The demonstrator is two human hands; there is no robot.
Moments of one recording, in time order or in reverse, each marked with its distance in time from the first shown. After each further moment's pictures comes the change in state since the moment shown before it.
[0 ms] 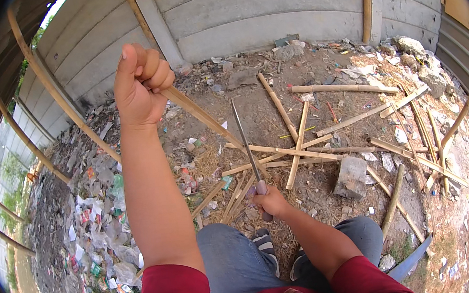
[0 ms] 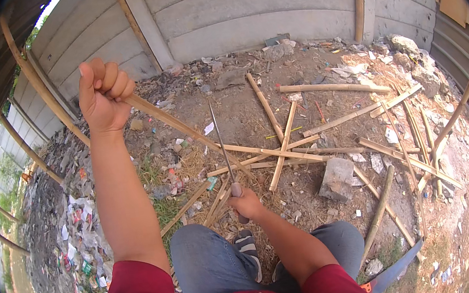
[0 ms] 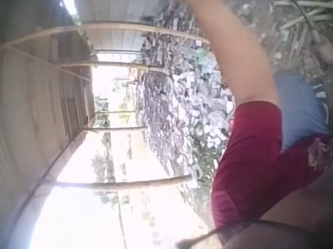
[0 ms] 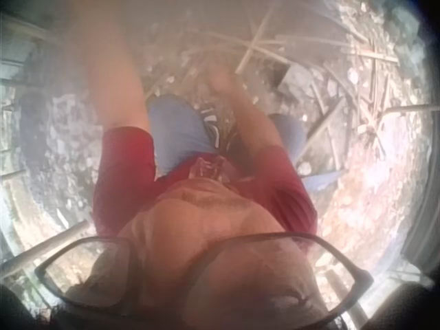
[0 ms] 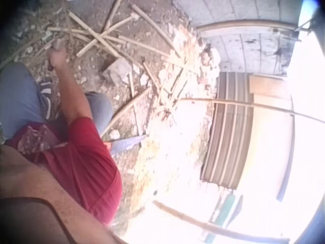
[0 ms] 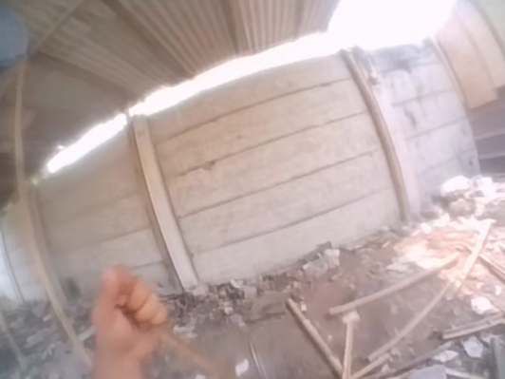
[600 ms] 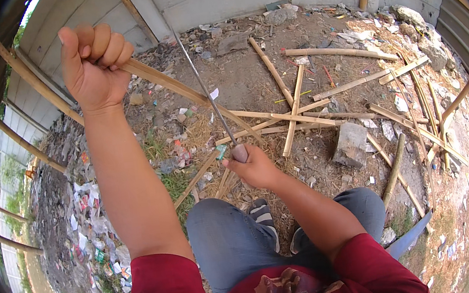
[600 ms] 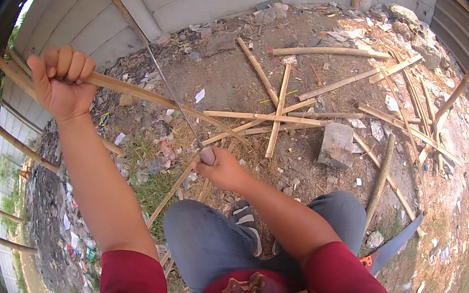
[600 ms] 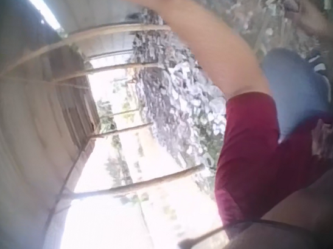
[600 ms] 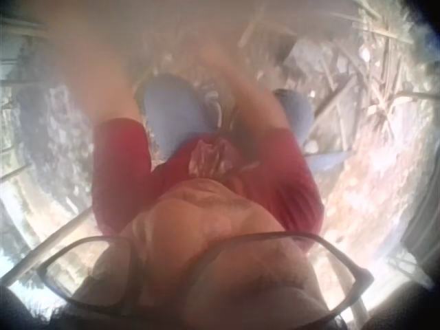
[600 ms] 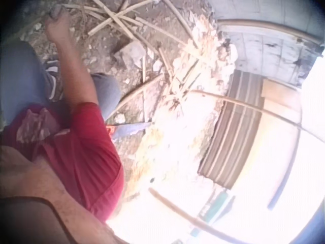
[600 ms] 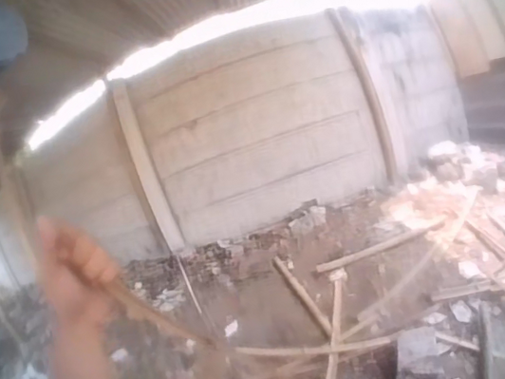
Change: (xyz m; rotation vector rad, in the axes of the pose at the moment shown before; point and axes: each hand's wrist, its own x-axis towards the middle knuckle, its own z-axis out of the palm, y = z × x) left_hand -0.008 0.003 -0.021 -0.062 -0.066 0.010; right_hand -0.021 -0.074 0.034 -0.141 0.001 -0.216
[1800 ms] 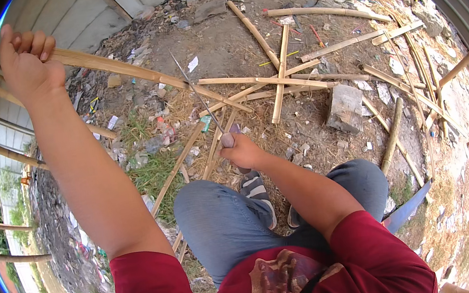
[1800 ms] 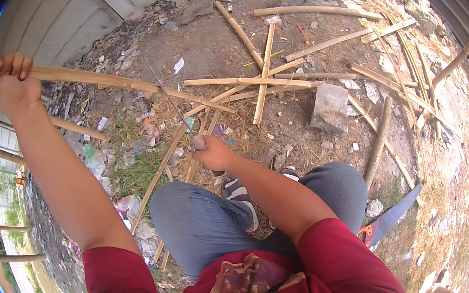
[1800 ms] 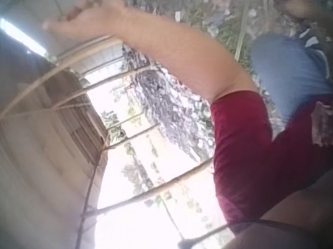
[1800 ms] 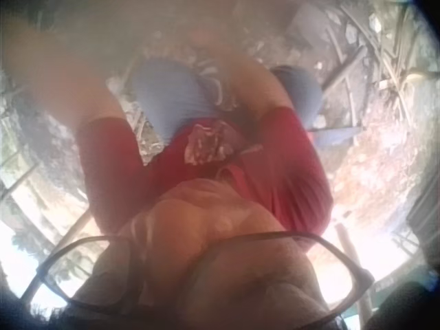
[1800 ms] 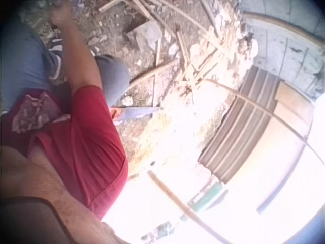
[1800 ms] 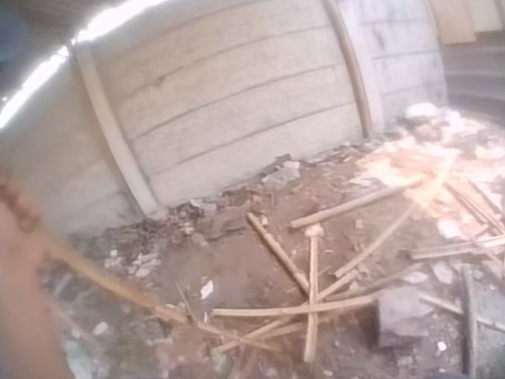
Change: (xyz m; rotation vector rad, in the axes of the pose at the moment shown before) left_hand 0.025 -0.011 0.005 0.484 0.725 0.250; right_hand 0.024 0.123 0.005 0.082 -0.029 0.272
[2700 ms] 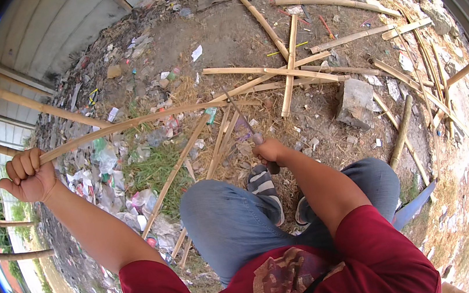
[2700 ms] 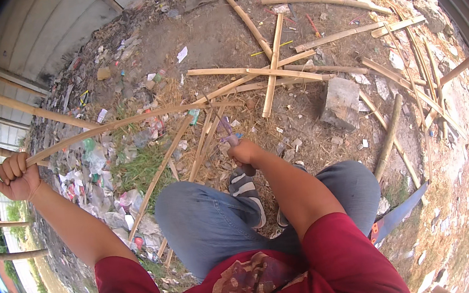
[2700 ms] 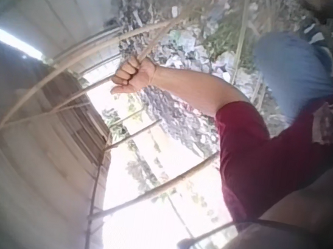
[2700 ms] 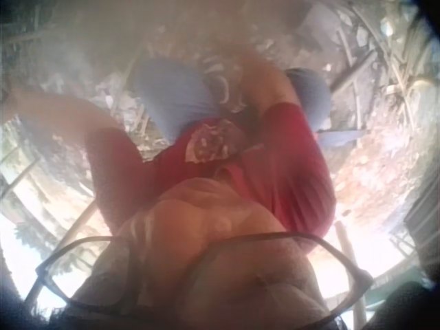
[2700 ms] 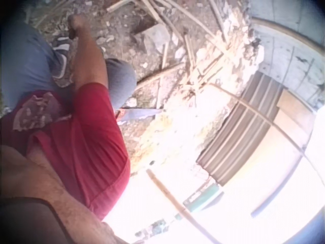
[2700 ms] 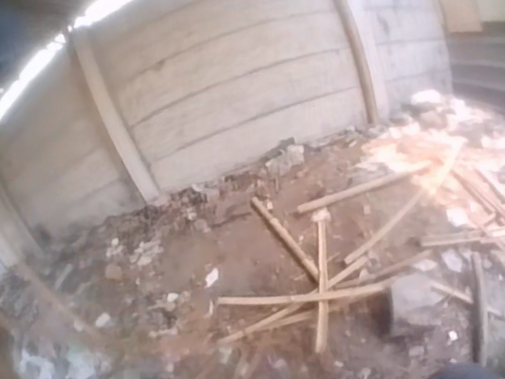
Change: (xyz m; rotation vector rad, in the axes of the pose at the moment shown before) left_hand 0.027 0.016 -0.267 -0.595 -0.537 -0.365; right_hand 0.027 0.086 -0.048 0.020 -0.028 0.446
